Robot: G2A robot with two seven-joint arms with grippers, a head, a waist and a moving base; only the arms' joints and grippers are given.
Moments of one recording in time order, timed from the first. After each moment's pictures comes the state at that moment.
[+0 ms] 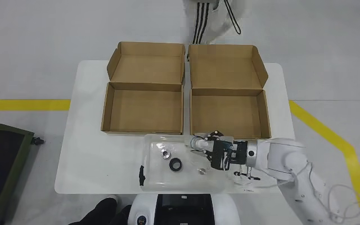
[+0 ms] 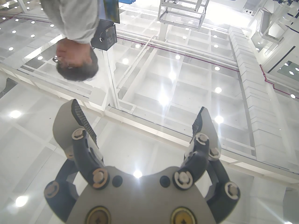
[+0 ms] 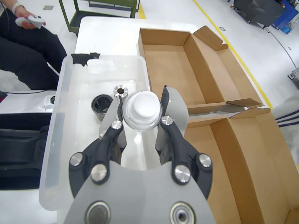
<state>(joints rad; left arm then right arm) -0.37 -0.34 -0.25 -1.16 3.07 0.41 0.06 -1.30 -1.03 1.25 -2.03 -1.22 -0.91 0.26</state>
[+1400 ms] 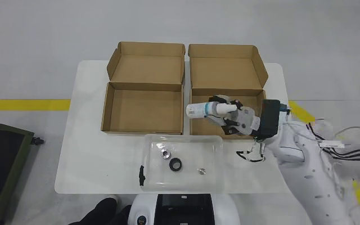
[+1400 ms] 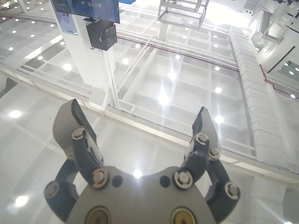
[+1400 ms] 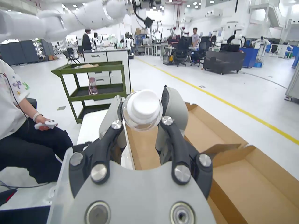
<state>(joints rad) -0.37 -0.34 -0.25 -1.16 3.07 0.41 0.06 -1.17 -1.05 1.29 -1.83 -0.90 -0.89 0.00</state>
